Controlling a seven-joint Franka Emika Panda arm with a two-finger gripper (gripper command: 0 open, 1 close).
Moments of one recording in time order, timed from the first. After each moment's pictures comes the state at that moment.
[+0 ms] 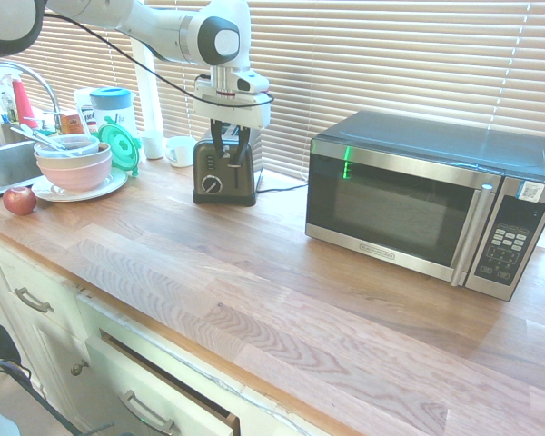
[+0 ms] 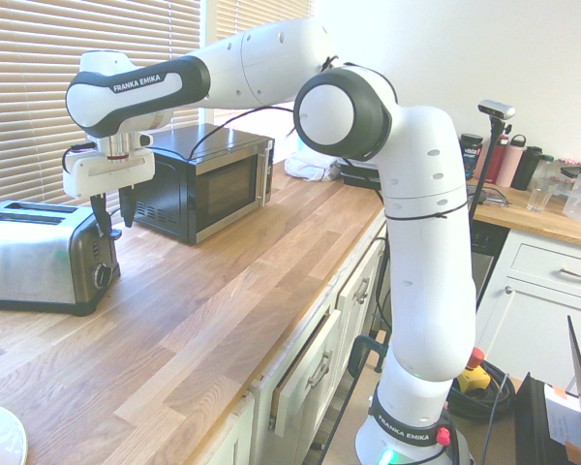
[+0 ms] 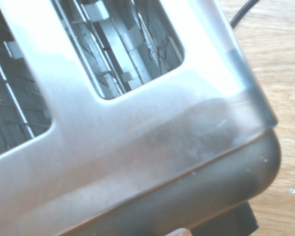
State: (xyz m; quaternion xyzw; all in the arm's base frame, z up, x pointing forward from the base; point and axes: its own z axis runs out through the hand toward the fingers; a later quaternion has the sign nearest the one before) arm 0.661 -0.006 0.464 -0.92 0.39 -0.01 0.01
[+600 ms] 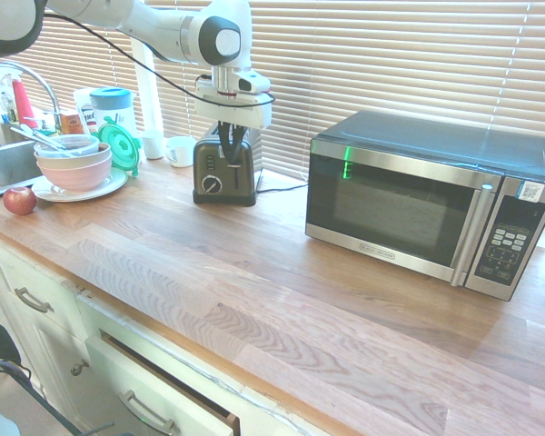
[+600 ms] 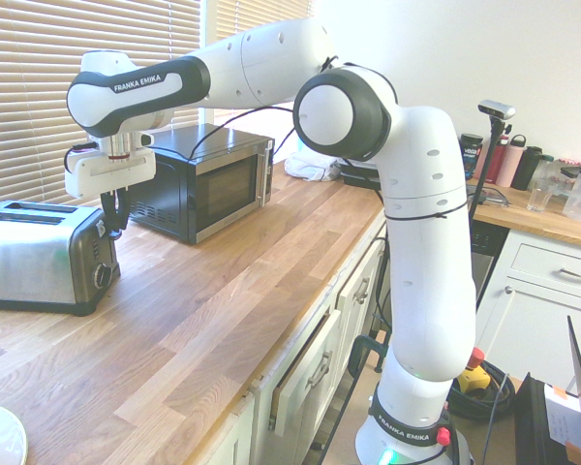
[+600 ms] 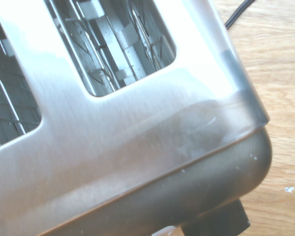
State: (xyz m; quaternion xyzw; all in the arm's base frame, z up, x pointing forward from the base) arm 0.661 -0.011 0.463 -0.92 0.38 -0.01 0.01
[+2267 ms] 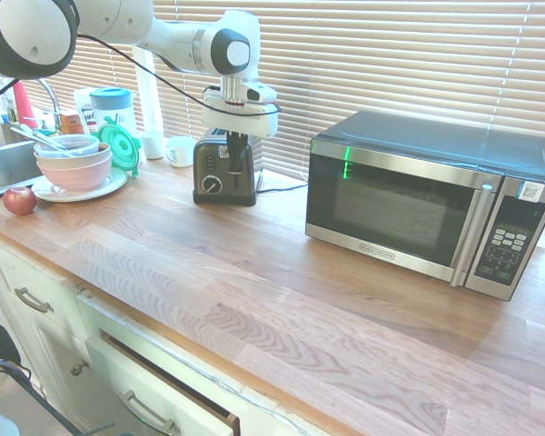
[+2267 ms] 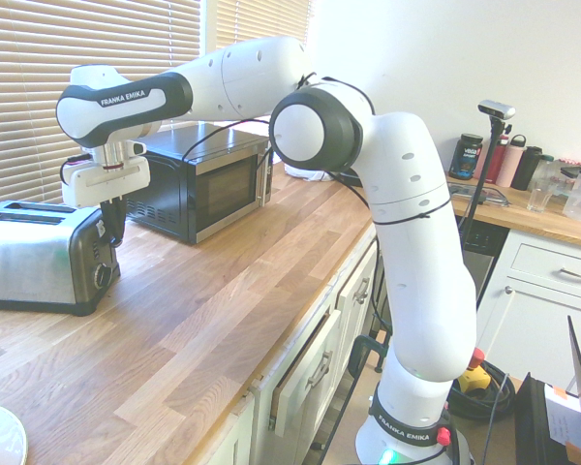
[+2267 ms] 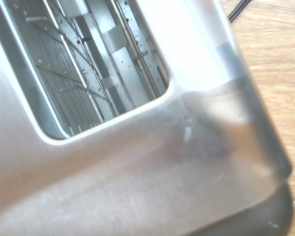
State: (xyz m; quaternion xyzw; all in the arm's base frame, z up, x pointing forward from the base) arm 0.686 -0.014 0.432 -0.93 0.37 0.02 -0.01
